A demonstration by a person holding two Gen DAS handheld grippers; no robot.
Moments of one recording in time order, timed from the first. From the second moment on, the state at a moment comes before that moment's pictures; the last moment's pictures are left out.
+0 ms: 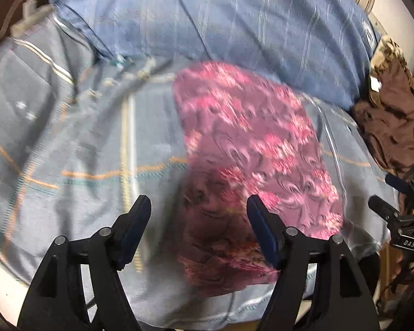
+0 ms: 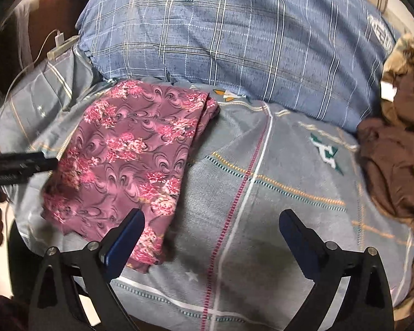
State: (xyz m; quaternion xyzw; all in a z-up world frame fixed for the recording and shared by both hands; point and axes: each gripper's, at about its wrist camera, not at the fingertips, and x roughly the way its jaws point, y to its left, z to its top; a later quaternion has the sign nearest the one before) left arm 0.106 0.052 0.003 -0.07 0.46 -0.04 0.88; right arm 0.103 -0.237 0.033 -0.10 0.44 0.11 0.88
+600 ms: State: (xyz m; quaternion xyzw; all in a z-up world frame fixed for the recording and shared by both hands) left arm 0.087 0.023 0.013 0.03 0.46 -0.01 0.89; right arm 0.096 -0.219 0.031 -0.14 0.44 0.11 0.88
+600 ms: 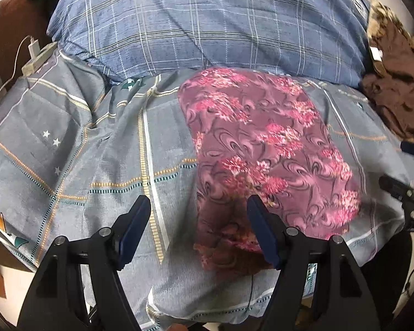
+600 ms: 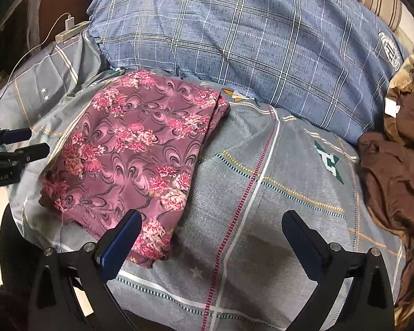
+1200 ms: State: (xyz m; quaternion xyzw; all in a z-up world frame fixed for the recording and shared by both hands) left arm 0.071 -0.014 0.021 0.06 0.45 -0.09 0.89; right arm 0.084 -0.230 0.030 -0.15 0.45 0.09 0.88
